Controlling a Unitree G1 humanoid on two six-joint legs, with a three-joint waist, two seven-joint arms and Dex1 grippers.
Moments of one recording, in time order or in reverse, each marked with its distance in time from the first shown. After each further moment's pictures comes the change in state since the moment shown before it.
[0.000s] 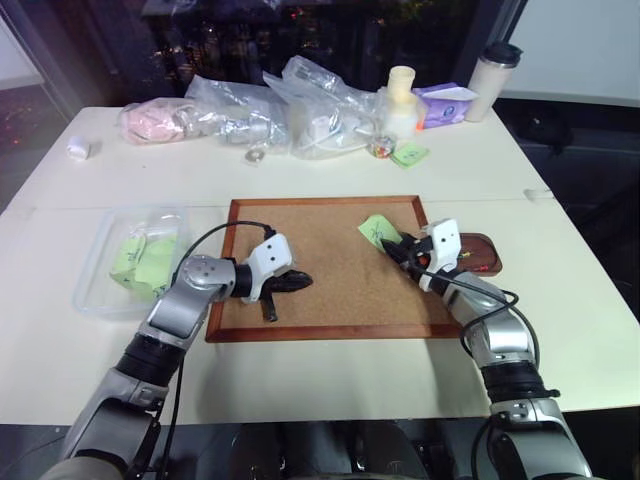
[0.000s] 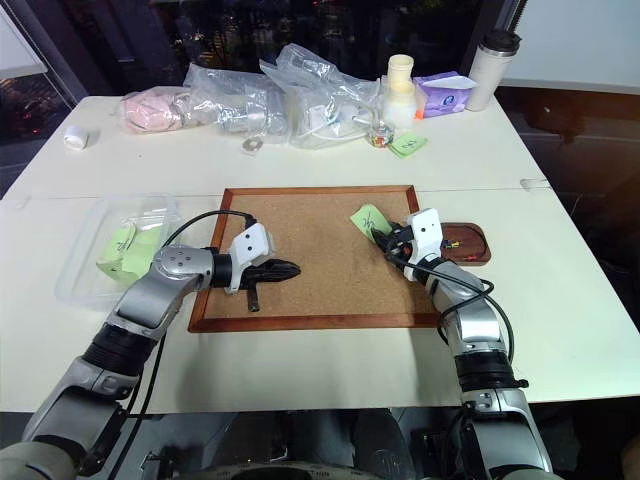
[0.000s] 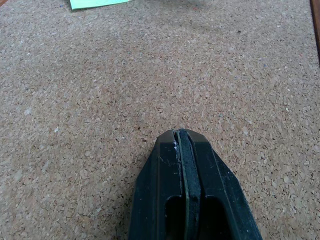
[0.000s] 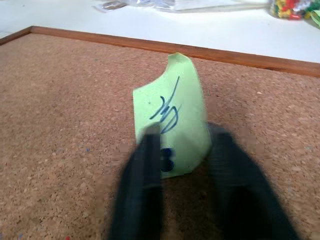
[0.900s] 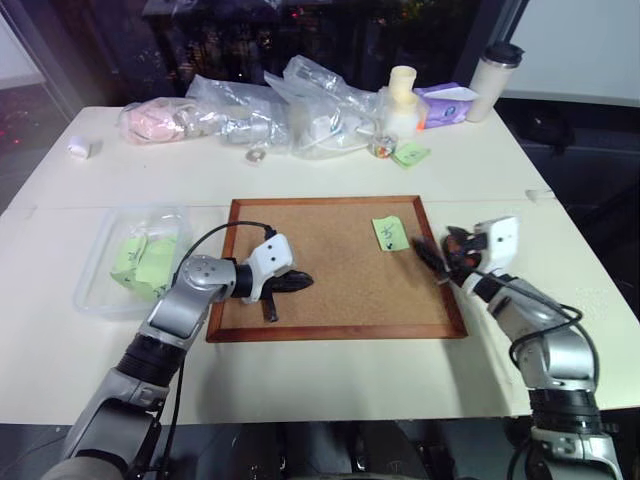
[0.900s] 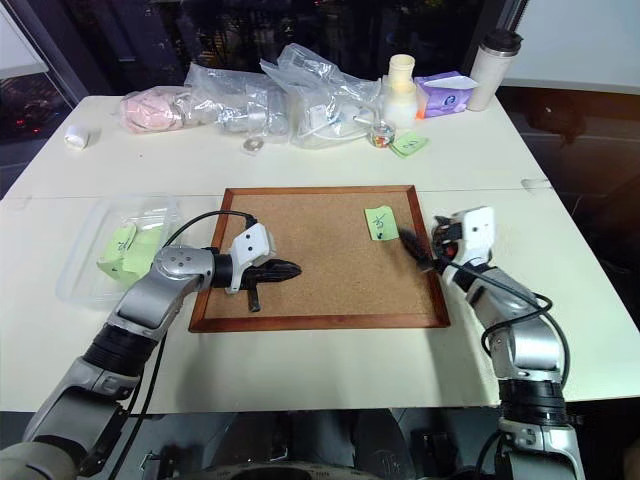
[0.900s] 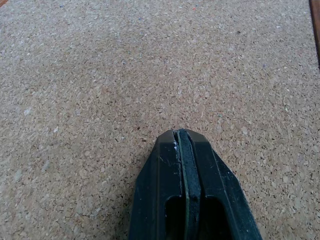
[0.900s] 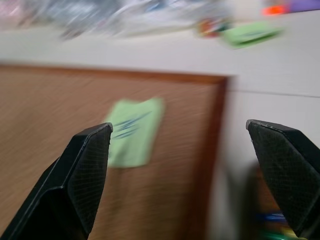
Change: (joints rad) left arm -0.001 -0.007 -0.001 0.002 0.001 -0.003 -0.001; right arm 0.164 -0.087 -0.103 -0.316 0.137 0.226 -0.083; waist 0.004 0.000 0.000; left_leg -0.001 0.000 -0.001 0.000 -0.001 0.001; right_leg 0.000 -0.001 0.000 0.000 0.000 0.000
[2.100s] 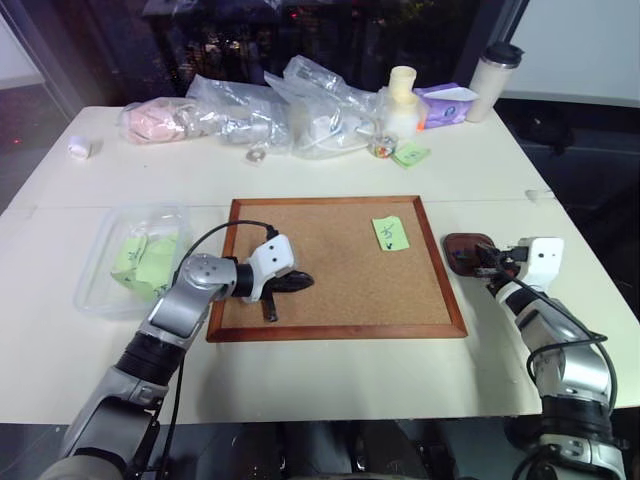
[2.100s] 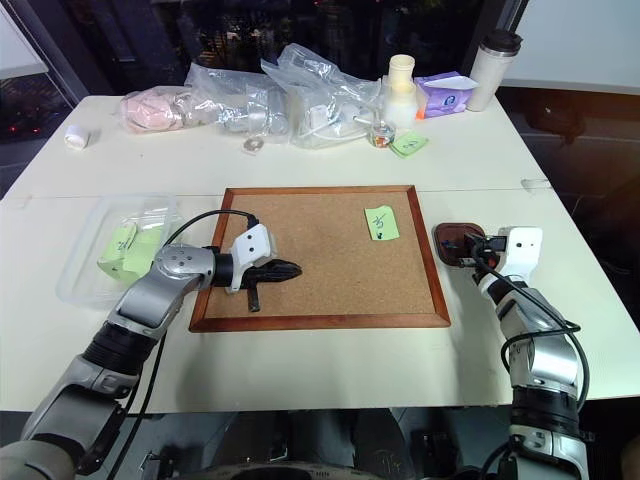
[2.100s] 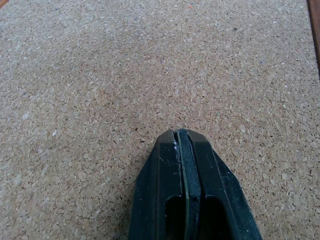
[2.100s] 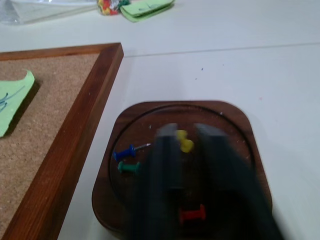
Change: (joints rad) left arm -0.005 0.011 -0.025 -0.003 0.006 -0.017 -0.007; right arm 0.019 -0.010 -0.209 0.204 -0.024 -0.101 -0.104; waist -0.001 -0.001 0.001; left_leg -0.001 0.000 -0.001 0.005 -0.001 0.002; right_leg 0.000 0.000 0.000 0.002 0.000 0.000
